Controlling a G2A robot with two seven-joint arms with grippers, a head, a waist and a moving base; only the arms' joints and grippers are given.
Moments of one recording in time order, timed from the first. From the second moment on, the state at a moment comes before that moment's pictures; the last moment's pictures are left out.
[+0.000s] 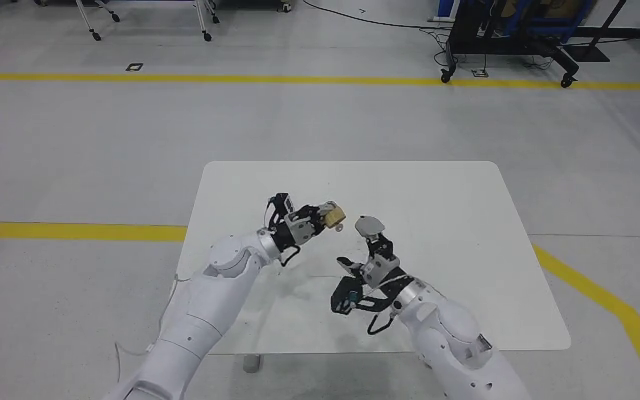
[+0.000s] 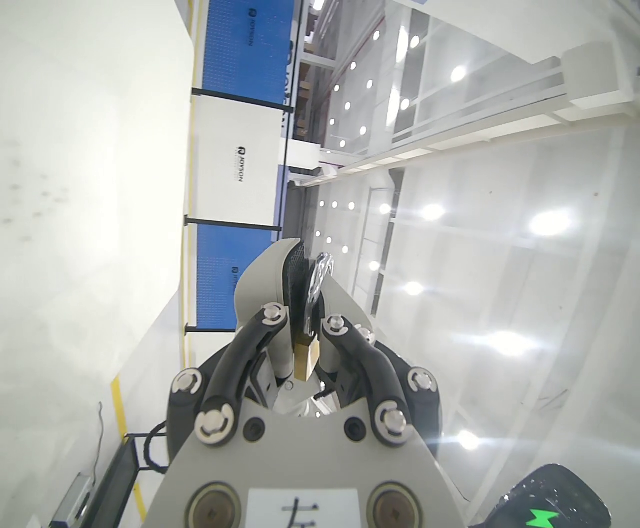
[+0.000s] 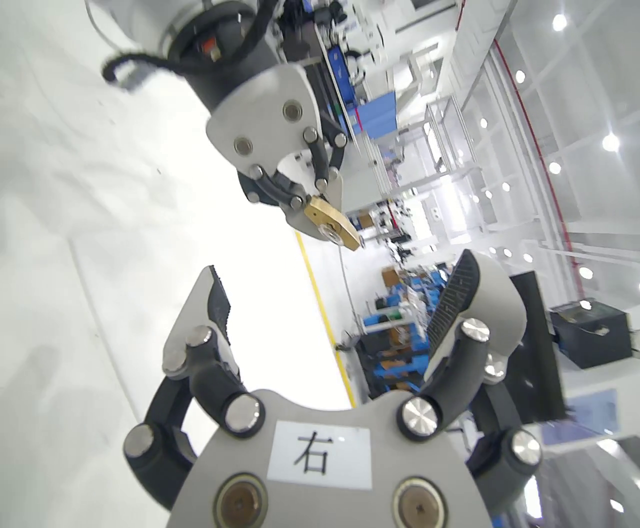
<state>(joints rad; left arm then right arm) 1.05 -1.36 -1.02 -1.10 -0.75 -0.12 -0.82 -1.67 -1.22 1.23 -1.93 -2.36 -0.20 -0.21</state>
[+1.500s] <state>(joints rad) 1.00 -1.40 -0.99 -0.98 -0.75 -0.26 -1.03 -1.34 -1.18 1.27 -1.60 -1.74 -0.89 -0.45</state>
